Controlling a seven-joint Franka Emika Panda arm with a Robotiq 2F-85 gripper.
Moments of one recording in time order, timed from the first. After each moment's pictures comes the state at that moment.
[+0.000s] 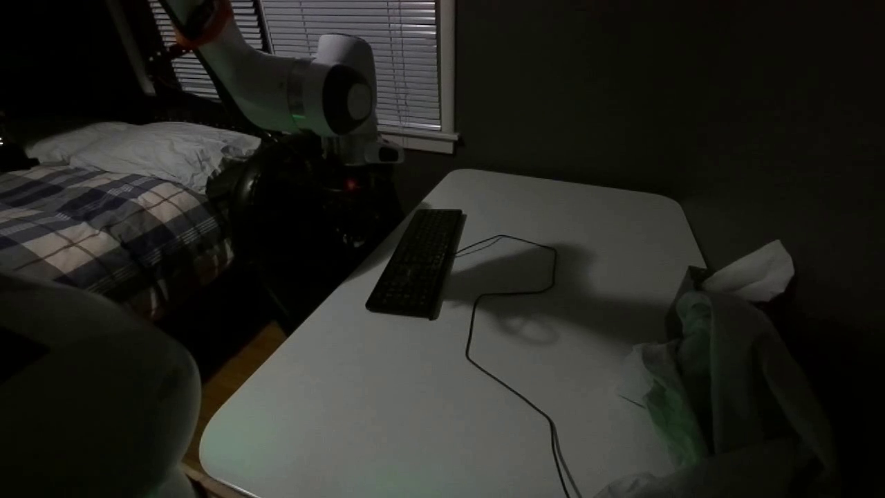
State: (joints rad) arm 0.10 0.08 0.13 -2.39 0.03 2.37 0.32
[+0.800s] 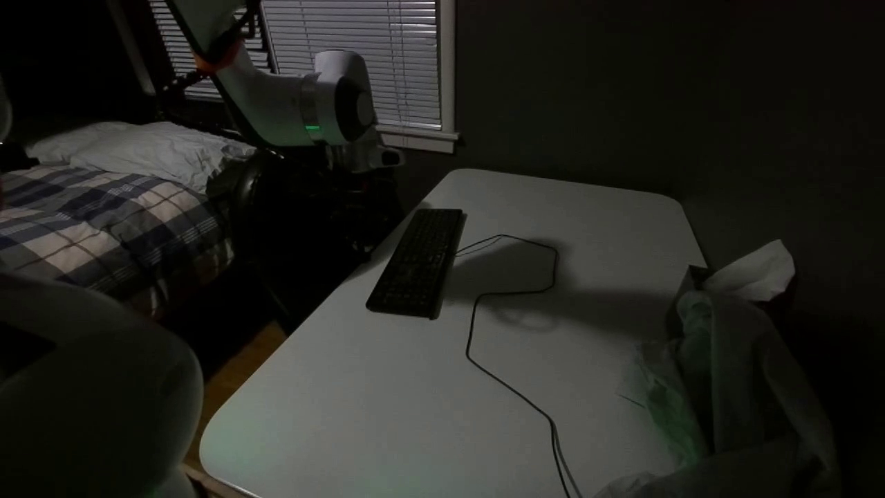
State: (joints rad) arm 0.11 0.19 0.13 -2.31 -0.14 2.37 0.32
